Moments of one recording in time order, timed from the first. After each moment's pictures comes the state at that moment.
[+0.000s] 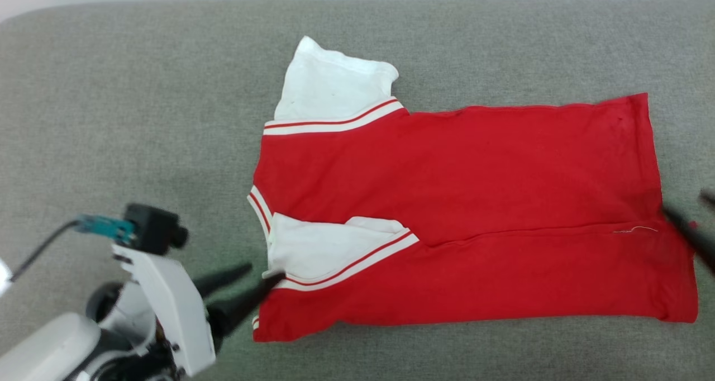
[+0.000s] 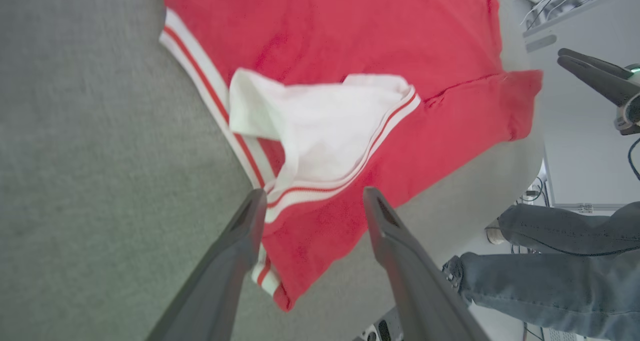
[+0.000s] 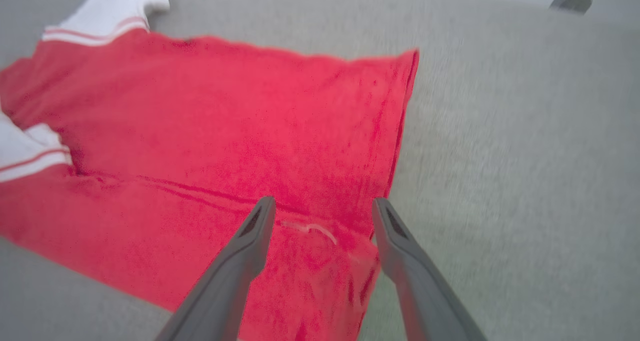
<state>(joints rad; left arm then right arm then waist) -0.41 0.93 -0.71 -0.27 -1.39 0.15 0.38 -0.17 -0.76 0.09 -0.14 0.85 0.13 0.53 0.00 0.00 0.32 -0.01</state>
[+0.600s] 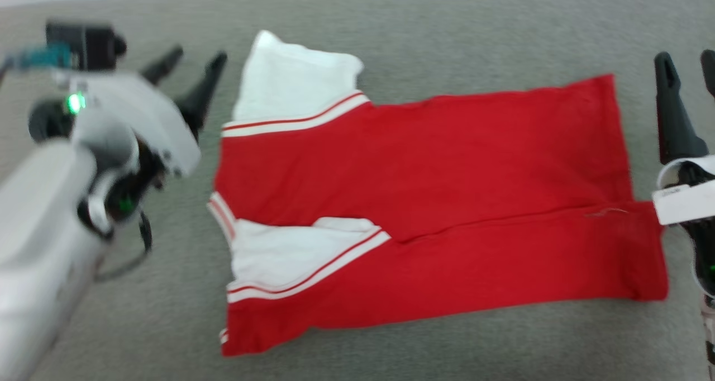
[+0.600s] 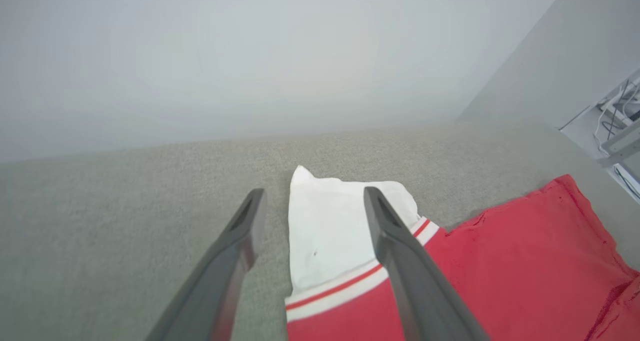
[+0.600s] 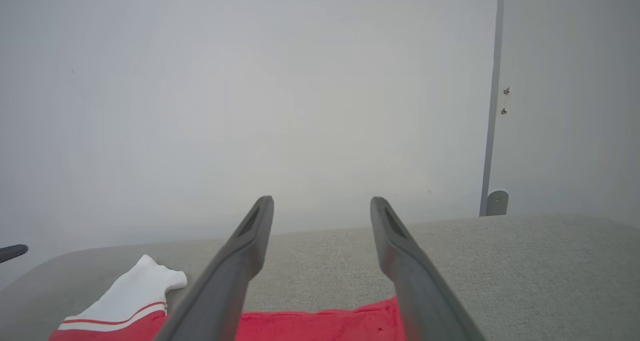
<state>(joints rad) -0.88 0.67 -0.67 0.28 -1.06 0.07 0.13 -0.45 -0.30 0.00 0.02 0.58 0.13 -0.03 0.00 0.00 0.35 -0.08</state>
